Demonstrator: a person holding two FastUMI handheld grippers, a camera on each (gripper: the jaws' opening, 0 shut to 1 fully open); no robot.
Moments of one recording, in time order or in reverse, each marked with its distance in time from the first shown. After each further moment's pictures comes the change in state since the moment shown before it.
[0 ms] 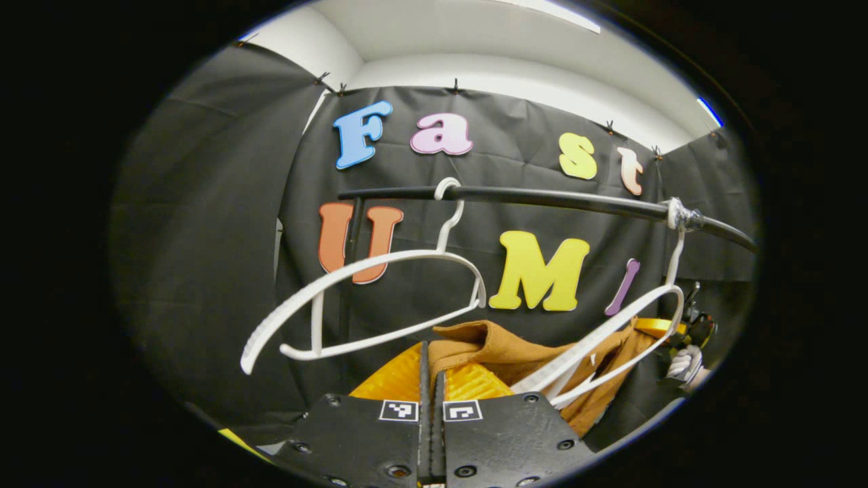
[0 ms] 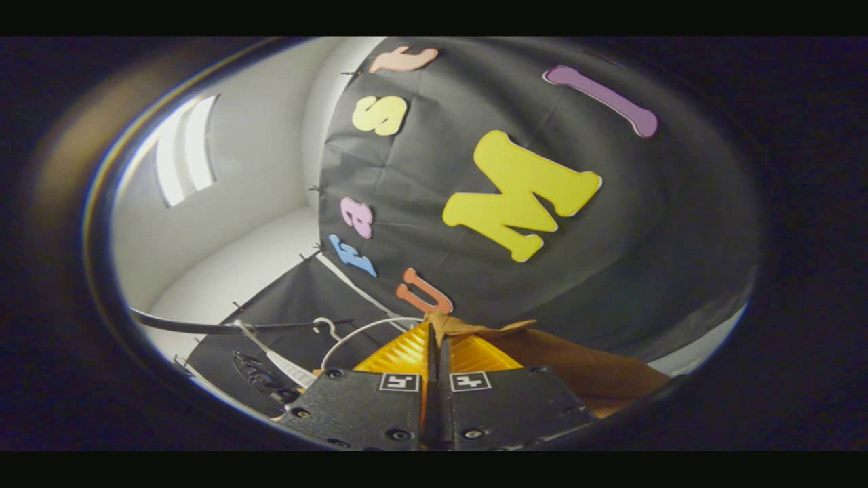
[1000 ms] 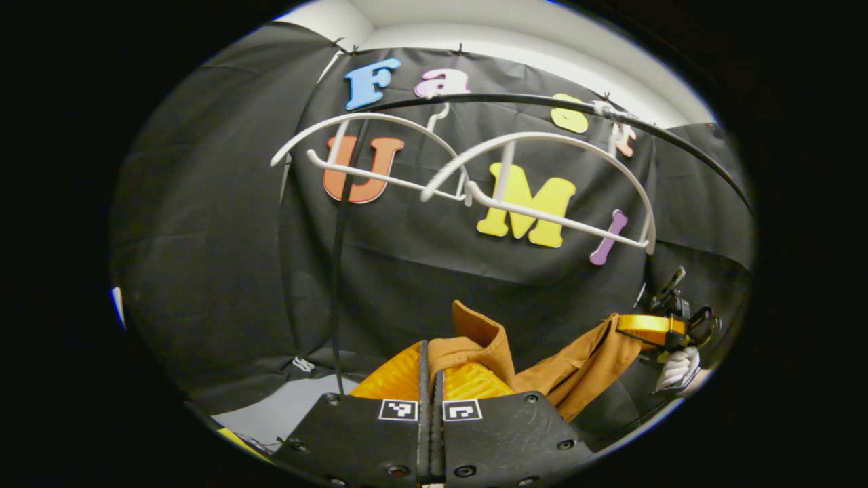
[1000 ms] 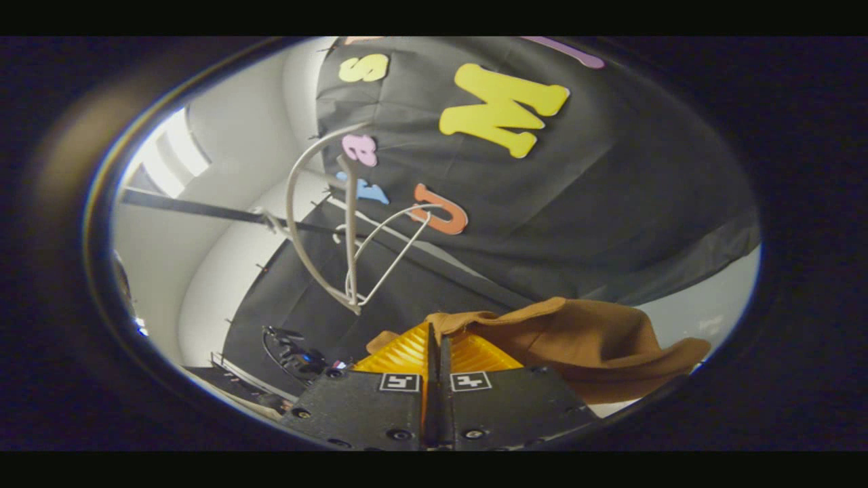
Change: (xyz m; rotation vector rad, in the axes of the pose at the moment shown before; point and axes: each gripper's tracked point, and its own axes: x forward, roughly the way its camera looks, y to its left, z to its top) left arm -0.094 -0.045 -0.144 -0.024 0.200 -0.023; right arm -0.083 0.040 -0.202 0.059 0.332 0.062
